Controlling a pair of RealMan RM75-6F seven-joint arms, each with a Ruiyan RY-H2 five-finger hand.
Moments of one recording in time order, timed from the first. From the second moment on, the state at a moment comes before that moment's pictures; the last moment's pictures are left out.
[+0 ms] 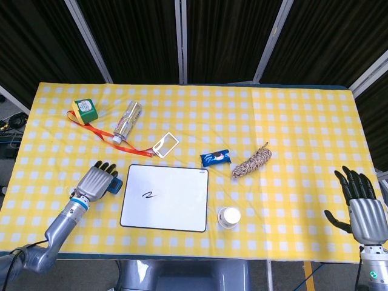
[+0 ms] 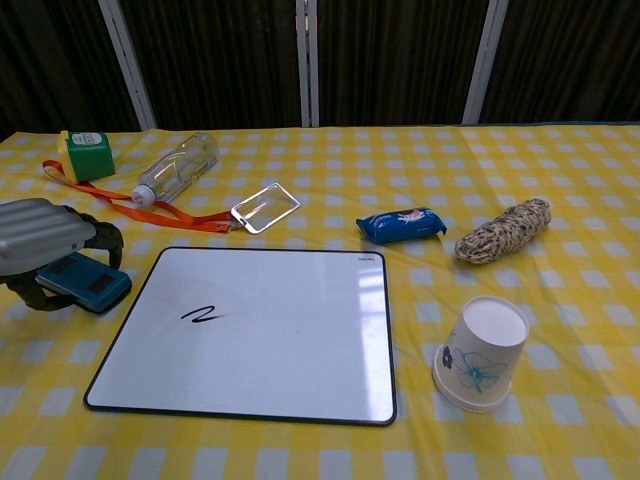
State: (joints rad) left arm -0.57 -1.47 -0.04 -1.32 1.28 0.90 0.54; right arm 0.07 -1.13 0.08 -1.60 -1.54 1.53 0.03
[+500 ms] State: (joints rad) left arm -0.55 -1.51 -0.03 -1.28 1.43 1.10 0.37; right arm 0.07 -1.13 0.07 -1.60 -1.54 1.53 0.03
